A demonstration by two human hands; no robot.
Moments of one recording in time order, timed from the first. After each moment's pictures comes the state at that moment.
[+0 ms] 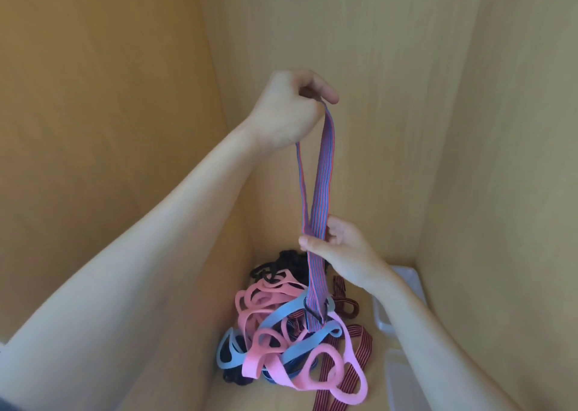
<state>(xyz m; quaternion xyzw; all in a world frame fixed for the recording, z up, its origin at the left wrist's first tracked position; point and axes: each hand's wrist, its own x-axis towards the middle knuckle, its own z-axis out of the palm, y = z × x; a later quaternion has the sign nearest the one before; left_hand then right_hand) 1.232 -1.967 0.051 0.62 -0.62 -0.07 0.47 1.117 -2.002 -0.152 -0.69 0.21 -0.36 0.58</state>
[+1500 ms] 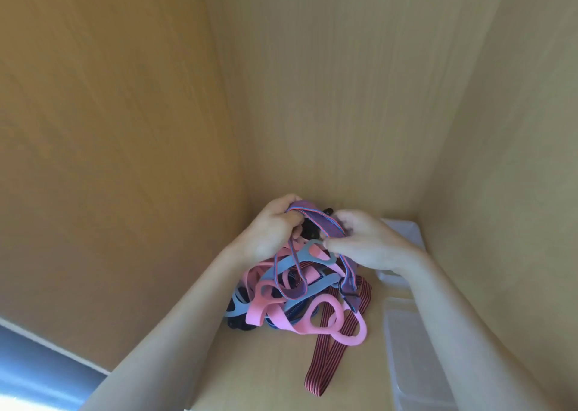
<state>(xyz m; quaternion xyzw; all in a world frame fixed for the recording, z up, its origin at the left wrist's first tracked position) 1.261 -1.924 -0.178 0.63 -0.51 -0.37 0.45 1.089 -2.005 -0.202 -0.77 0.34 -0.16 0.51</state>
